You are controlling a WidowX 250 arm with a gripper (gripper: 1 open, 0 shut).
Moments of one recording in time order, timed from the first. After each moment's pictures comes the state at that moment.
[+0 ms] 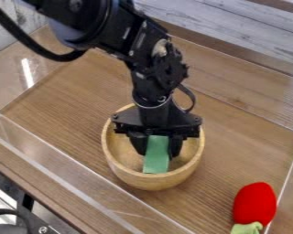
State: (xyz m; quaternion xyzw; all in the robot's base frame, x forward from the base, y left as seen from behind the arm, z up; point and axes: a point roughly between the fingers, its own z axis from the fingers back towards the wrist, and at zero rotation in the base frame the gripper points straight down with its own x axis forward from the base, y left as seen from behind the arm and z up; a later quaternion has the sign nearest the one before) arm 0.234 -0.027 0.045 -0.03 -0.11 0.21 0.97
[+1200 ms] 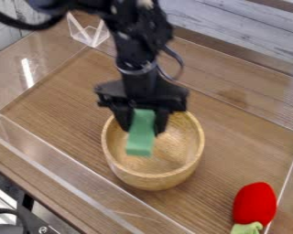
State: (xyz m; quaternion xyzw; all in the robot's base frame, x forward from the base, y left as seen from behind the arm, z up) arm 0.232 0.010 0.086 -0.02 -0.11 0.23 0.97
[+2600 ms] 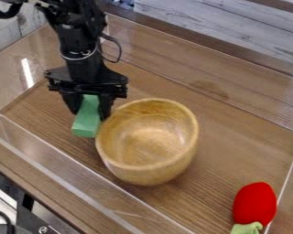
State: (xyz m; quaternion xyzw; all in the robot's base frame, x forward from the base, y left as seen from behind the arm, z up) arm 0.225 0.088 0.060 0.02 -0.08 0.23 0.97
